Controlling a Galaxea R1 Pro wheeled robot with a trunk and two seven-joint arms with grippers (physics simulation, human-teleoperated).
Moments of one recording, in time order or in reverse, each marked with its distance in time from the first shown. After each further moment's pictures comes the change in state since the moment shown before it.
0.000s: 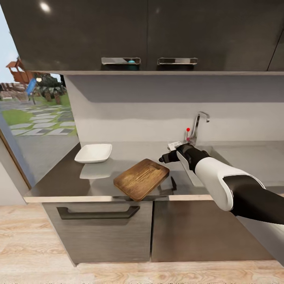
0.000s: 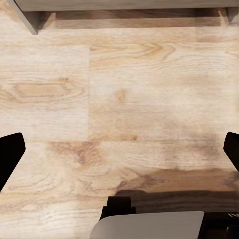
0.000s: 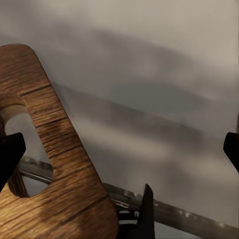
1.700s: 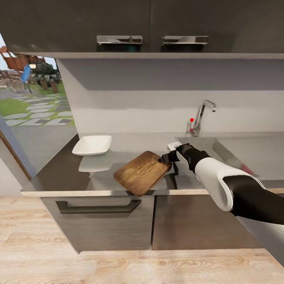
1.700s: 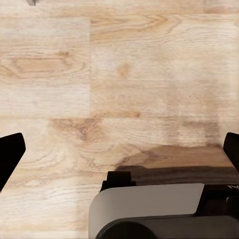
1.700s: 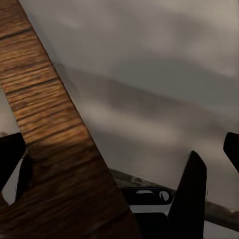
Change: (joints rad) left arm 0.000 0.000 0.000 0.000 0.001 0.000 0.000; right arm 0.001 0.002 0.000 0.000 0.000 0.000 -0.001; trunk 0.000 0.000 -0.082
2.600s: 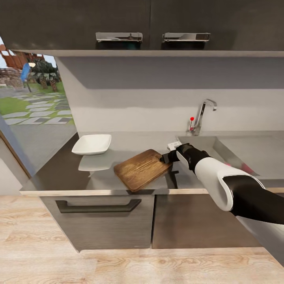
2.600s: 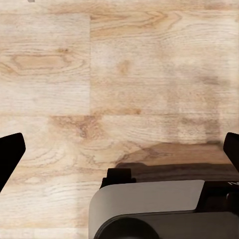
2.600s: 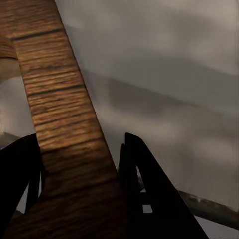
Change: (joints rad) left arm 0.000 0.000 0.000 0.000 -0.001 0.000 0.000; right arm -0.001 0.000 -0.007 -0.002 -0.002 -0.001 -0.001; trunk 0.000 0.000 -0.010
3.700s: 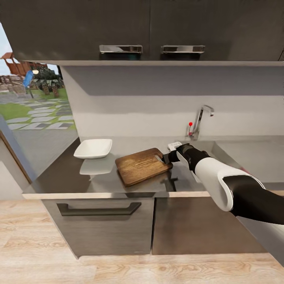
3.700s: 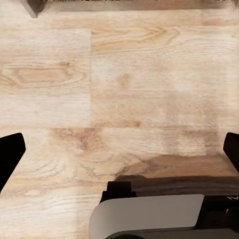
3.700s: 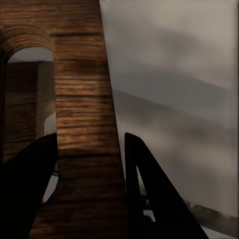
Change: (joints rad) left arm 0.000 0.000 0.000 0.000 0.001 0.000 0.000; right arm 0.001 -0.002 0.008 0.002 0.004 0.001 0.001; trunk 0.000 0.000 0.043
